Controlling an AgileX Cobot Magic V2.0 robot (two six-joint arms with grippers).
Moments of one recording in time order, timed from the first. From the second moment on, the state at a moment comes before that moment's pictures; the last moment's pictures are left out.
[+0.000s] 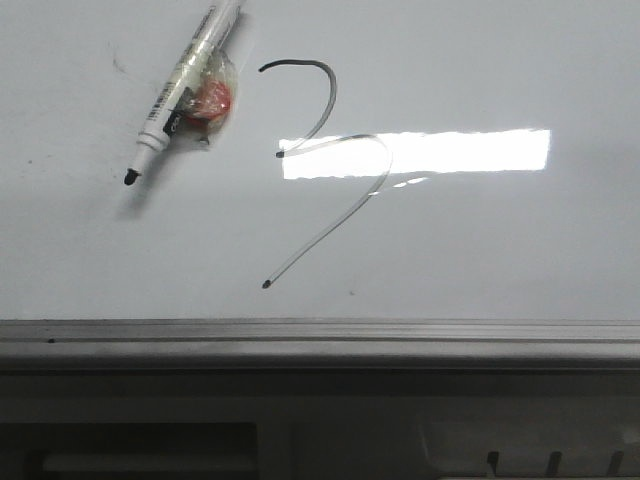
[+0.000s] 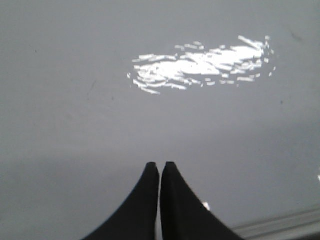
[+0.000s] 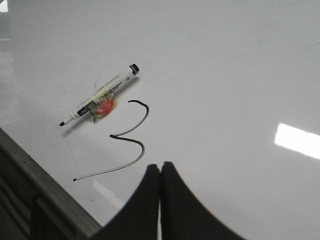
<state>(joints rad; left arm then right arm) -0.19 0.00 0.00 -0.01 0.18 0.13 0.64 0.15 -0.18 0.44 0.05 -0.66</state>
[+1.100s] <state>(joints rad) -0.19 0.00 0.00 -0.02 0.33 0.13 0.64 0.15 -0.18 0.44 0.04 -0.66</state>
